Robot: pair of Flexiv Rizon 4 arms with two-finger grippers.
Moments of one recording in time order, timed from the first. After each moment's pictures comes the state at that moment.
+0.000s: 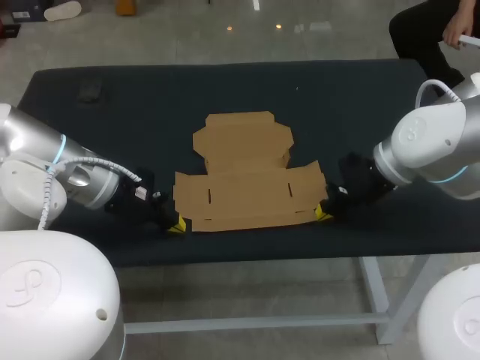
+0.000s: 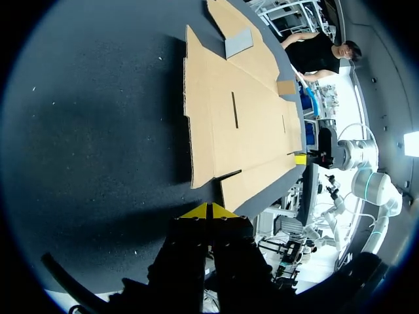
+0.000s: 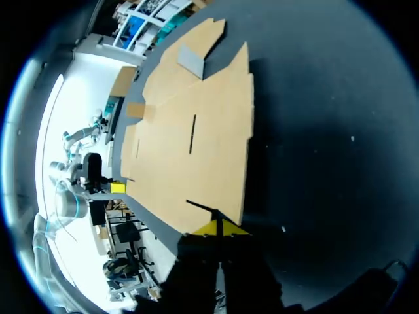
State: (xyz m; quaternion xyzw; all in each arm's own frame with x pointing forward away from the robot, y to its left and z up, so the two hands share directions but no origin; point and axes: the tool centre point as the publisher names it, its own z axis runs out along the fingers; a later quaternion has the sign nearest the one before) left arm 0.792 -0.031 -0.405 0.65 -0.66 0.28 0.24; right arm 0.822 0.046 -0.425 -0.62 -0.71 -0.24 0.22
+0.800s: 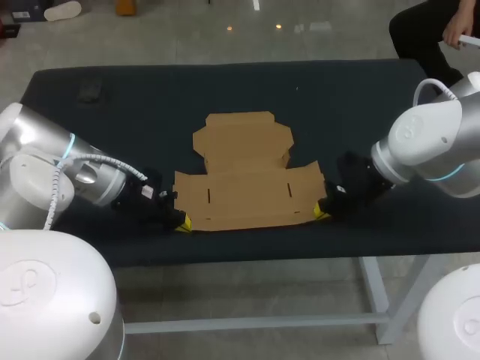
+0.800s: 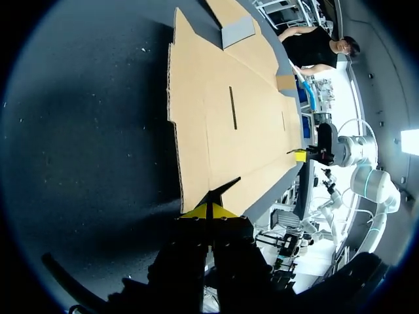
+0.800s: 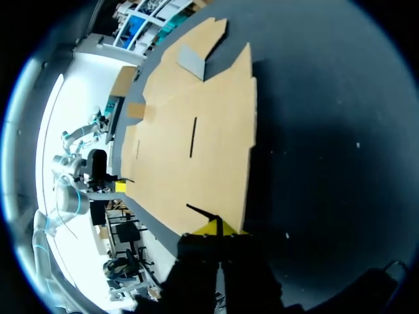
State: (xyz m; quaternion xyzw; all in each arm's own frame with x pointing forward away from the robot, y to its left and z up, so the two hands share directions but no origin) left arm 0.801 -0.045 -0.414 0.63 -0.67 0.28 0.27; right arm 0.826 0.049 -0.424 -0.62 -0.71 -0.24 0.22
